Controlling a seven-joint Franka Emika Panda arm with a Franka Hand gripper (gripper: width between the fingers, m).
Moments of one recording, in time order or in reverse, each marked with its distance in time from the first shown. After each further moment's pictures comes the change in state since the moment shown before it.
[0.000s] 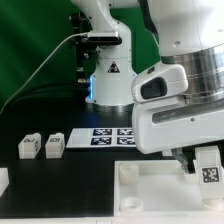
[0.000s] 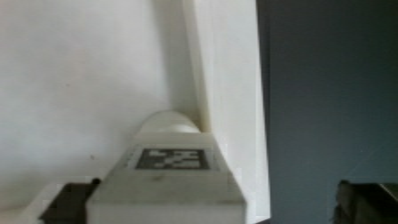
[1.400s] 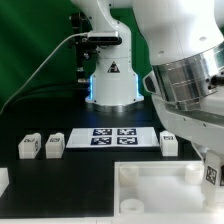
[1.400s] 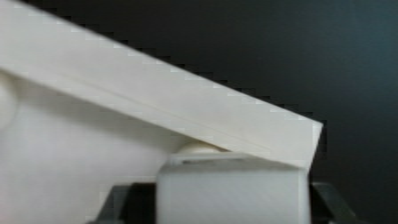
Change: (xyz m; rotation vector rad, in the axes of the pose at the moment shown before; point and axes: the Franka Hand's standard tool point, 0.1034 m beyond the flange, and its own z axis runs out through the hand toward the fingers) arm 0.010 0.008 0.002 0.096 -0.014 1.209
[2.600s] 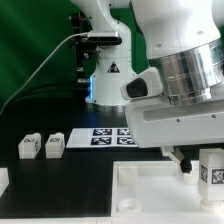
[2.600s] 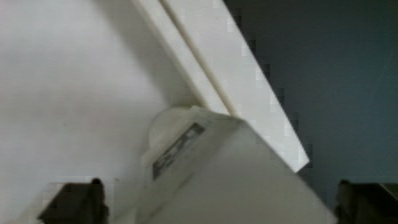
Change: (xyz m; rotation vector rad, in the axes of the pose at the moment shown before) arm -0.001 0.003 -0.003 -0.027 0.053 -0.869
